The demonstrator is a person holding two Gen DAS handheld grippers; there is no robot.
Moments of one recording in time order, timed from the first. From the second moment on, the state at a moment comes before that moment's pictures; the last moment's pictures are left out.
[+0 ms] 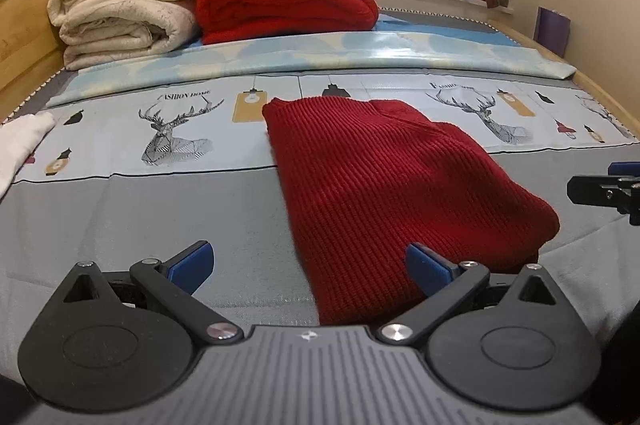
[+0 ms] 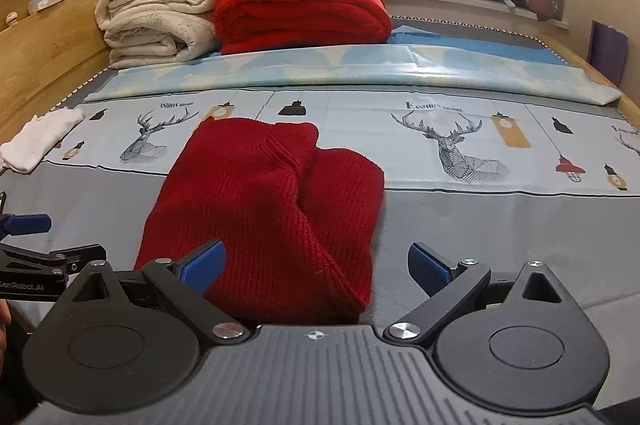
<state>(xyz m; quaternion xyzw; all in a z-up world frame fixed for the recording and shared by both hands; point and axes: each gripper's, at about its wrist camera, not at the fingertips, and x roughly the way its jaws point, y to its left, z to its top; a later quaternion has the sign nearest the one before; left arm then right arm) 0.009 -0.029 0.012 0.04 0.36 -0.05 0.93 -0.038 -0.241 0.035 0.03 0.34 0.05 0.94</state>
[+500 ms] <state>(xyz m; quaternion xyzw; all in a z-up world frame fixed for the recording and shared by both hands) 0.015 -0.014 0.017 0.00 0.37 -0.03 0.93 -0.033 -0.229 0.032 0.00 0.34 0.06 0.94</state>
